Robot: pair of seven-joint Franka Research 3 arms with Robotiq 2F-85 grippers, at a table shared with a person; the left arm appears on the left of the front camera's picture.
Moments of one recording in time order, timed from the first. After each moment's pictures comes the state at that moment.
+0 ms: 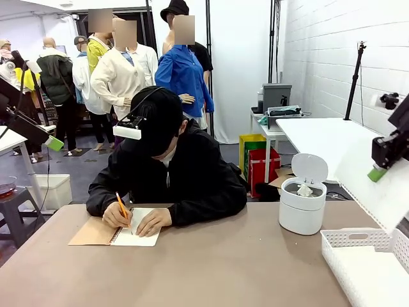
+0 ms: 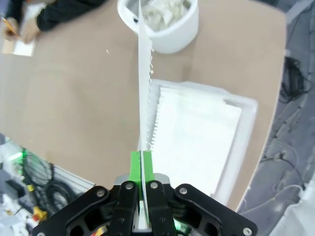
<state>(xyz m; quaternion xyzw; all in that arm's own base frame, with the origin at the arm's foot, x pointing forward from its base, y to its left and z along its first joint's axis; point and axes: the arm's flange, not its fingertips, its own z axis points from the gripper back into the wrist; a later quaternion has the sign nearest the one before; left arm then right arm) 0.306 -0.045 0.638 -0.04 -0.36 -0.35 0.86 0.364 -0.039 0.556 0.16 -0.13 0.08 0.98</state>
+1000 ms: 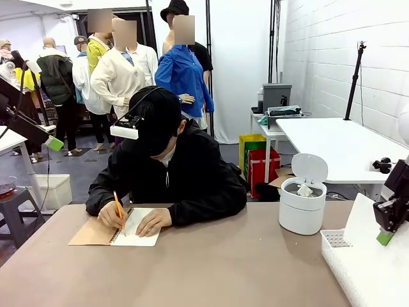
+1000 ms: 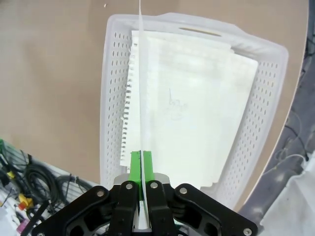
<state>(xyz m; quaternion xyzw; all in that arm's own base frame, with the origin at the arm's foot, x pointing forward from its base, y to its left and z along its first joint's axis) 0.306 -0.045 0.638 -0.04 -0.36 -0.35 0.86 0.349 -0.039 0.439 0.12 -0.03 0.07 0.99</state>
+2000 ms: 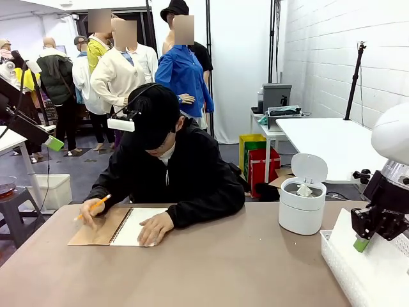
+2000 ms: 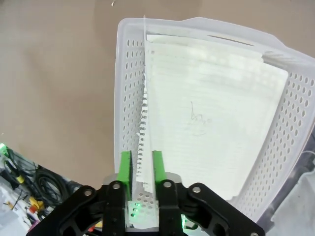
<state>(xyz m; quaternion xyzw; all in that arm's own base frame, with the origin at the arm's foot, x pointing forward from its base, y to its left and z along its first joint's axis) 0.306 -0.045 0.638 -0.04 -0.36 -0.35 0.86 0.367 -0.013 0.409 0.14 0.00 0.06 0.99</state>
